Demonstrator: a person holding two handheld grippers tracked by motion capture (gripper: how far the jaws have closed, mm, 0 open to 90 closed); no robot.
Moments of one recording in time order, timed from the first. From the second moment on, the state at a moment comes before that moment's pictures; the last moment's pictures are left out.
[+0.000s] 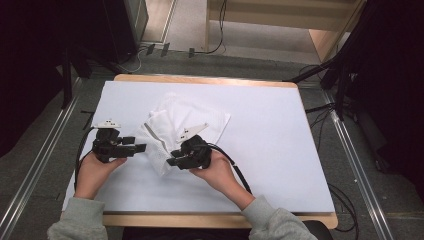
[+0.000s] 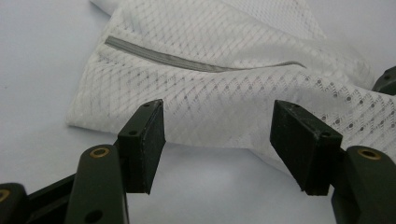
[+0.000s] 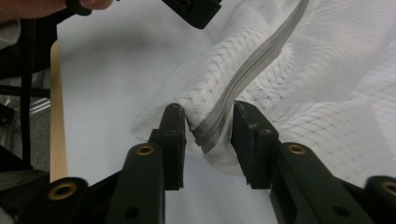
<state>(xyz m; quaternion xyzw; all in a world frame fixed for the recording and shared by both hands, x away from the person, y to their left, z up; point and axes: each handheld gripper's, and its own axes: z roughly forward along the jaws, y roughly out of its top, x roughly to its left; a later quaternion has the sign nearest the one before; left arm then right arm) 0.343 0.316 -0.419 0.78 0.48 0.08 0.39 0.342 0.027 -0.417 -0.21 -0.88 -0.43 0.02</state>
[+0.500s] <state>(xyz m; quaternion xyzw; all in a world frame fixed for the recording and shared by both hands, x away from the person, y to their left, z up) 0.384 0.346 -0.431 0.77 0.52 0.07 0.37 0.358 -0.041 -0.421 -0.28 -0.86 -0.42 -0.03</state>
